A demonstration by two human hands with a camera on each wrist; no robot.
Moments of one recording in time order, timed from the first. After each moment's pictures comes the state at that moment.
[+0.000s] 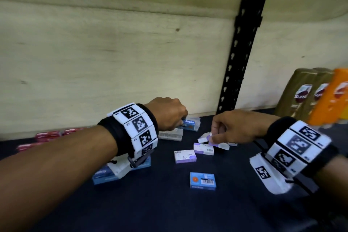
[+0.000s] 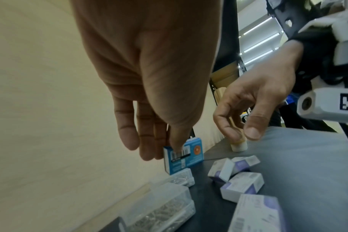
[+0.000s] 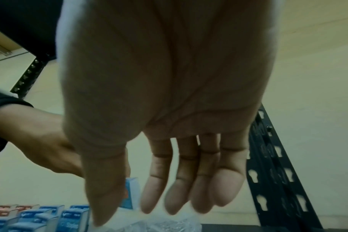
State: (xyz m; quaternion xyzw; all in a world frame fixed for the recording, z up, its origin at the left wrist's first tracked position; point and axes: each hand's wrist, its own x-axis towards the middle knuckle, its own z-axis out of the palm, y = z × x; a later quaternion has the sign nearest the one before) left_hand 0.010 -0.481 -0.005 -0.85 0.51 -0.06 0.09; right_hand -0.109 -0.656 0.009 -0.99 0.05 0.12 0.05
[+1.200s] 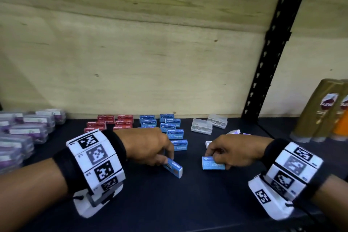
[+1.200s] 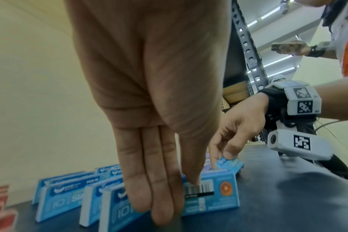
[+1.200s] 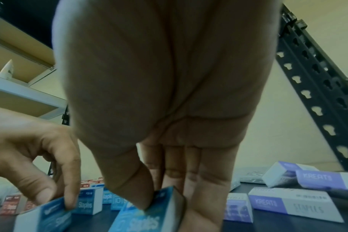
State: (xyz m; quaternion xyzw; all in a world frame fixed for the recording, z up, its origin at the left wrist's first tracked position) left_hand -0.070 -0.319 -0.027 -0.87 0.47 0.15 -0.02; right_hand -0.140 -0.553 -0.022 -0.97 -0.04 0.21 0.10
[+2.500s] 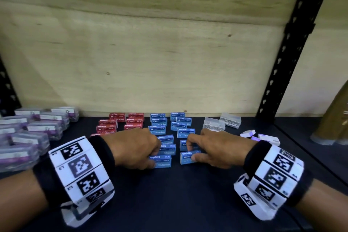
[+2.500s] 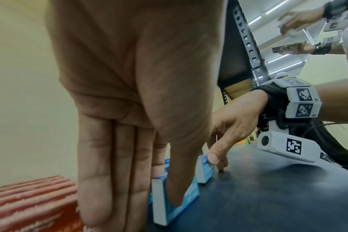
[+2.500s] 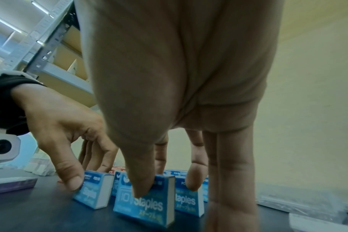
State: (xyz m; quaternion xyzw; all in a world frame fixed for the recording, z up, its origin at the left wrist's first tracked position) left_hand -0.075 -0.285 -0.032 -0.93 0.35 0.09 0.09; right_hand -0.116 -0.504 -0.035 -0.98 -0.13 0.13 0.01
